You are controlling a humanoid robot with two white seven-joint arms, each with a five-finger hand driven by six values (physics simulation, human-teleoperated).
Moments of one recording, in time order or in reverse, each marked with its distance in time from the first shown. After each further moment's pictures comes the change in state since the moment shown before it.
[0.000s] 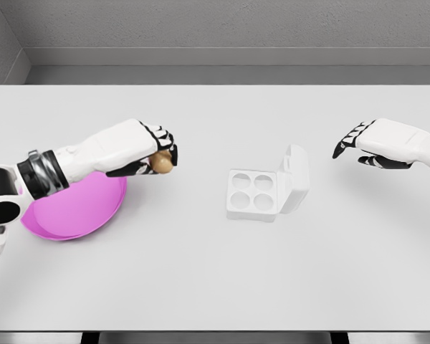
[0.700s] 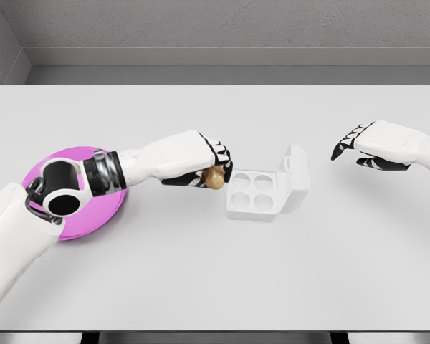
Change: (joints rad) left arm -0.140 -0.123 -0.224 0.079 -0.008 0.003 0.000; right arm 0.000 0.007 0.006 0.011 0.000 0.000 0.000
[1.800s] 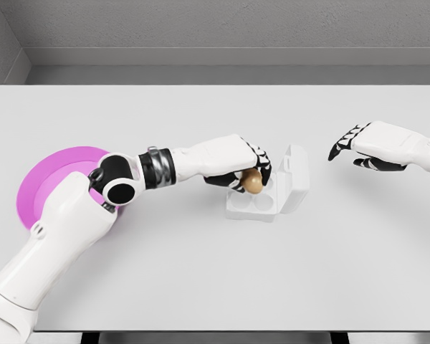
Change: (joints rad) left arm -0.091 -0.197 -0.084 0.227 -0.058 -0.002 -0.003; right arm 0.000 0.012 0.001 0.001 0.002 0.000 0.000
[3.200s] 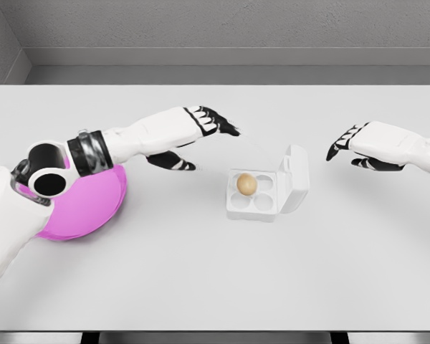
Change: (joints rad) left arm 0.075 0.255 0.163 -0.193 0.173 -0.006 0.006; right arm 0.002 0.011 0.000 -0.007 0.012 0.000 0.000
